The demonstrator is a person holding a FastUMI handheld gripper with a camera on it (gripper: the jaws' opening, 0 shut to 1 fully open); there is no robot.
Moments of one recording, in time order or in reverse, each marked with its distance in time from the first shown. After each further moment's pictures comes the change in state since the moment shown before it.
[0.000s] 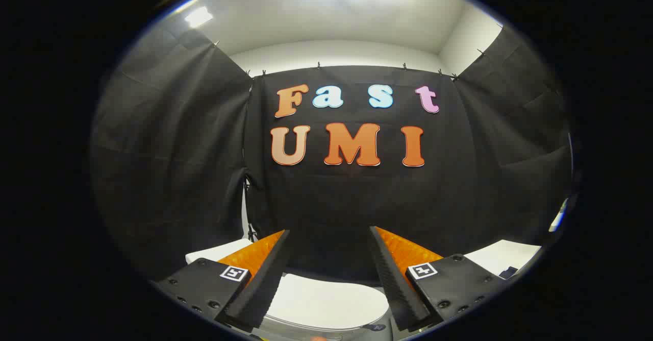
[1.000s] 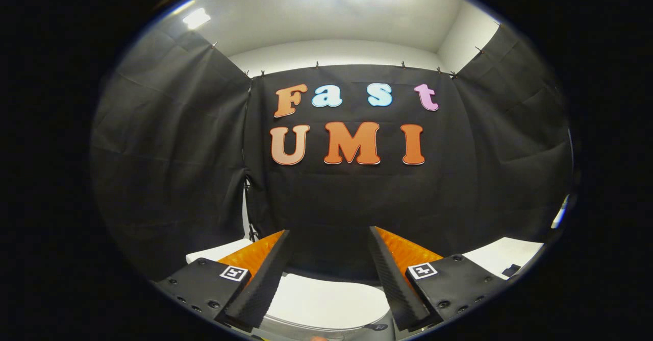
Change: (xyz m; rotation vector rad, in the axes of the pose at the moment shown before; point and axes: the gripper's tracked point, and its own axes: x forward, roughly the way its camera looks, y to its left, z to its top) arm 0.002 -0.003 -0.010 0.019 0.006 0.001
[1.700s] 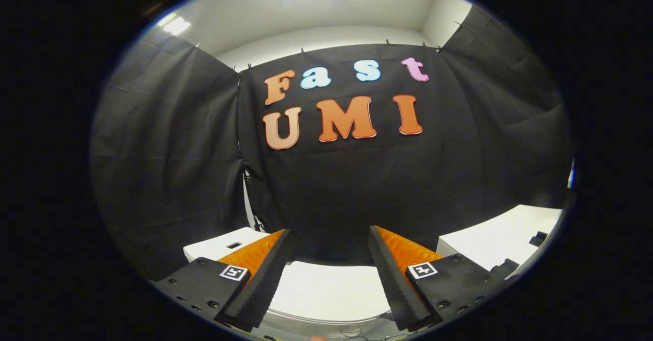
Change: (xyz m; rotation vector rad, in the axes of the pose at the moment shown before) arm 0.015 -0.027 -0.109 0.142 0.083 0.003
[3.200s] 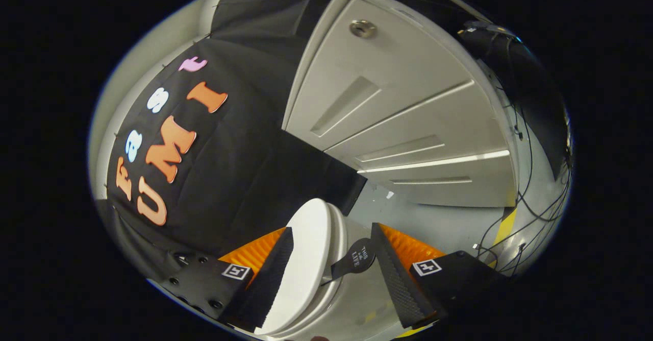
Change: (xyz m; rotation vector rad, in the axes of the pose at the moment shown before) arm -0.019 -0.218 -0.339 0.990 0.137 -0.587
